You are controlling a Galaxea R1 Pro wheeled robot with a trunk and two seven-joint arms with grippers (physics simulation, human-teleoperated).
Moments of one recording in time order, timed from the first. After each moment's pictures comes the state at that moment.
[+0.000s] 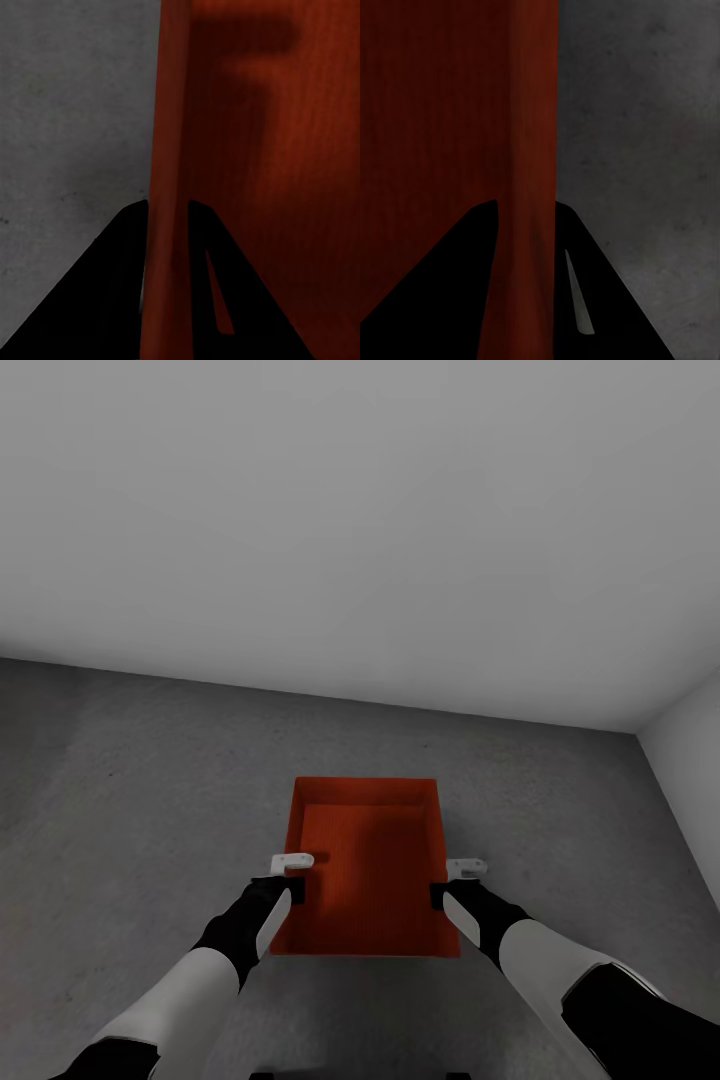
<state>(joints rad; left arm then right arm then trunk) -0.75 -0.16 -0.04 -0.52 0.09 0.44 0.27 -0.90 0.06 0.60 -0.20 -0.61 0.28 -0.29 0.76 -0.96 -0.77</state>
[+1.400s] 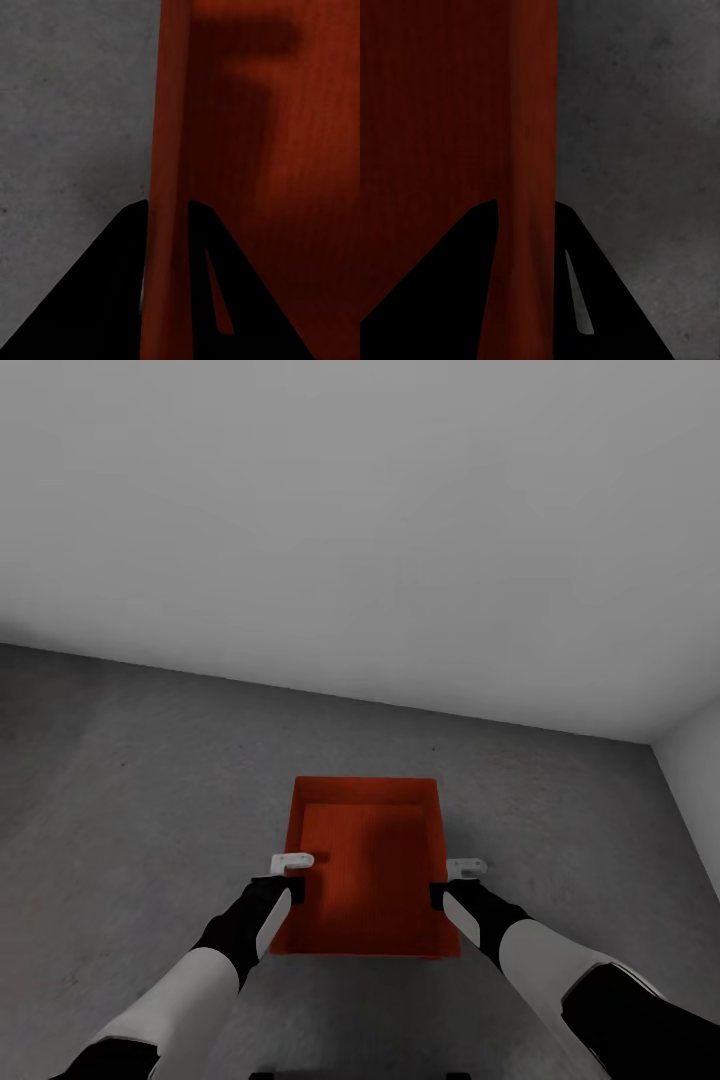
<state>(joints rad) -0.75 -0.16 -0.04 -0.52 0.09 0.44 0.27 -0.90 0.06 0.59 -0.20 -0.61 0.28 -0.29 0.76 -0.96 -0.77</state>
